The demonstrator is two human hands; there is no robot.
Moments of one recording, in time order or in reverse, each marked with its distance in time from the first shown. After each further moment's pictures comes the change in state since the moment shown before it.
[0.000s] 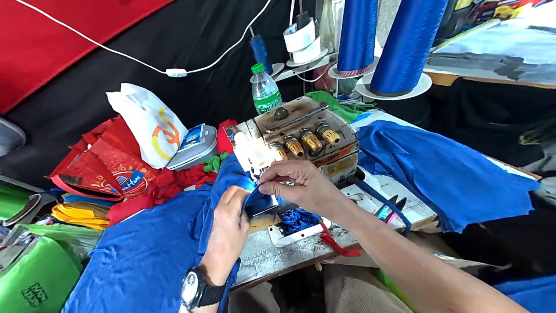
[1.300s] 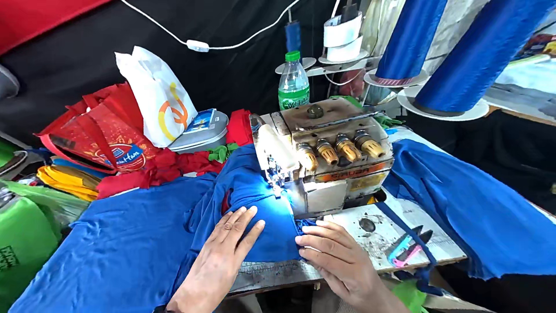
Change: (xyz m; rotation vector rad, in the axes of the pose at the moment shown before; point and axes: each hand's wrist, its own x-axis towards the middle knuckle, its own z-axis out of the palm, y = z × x) left_hand -0.067 -0.030 -0.007 0.269 -0.197 0.237; right_hand -0.114 0.050 0.016 -0.571 0.056 -0.343
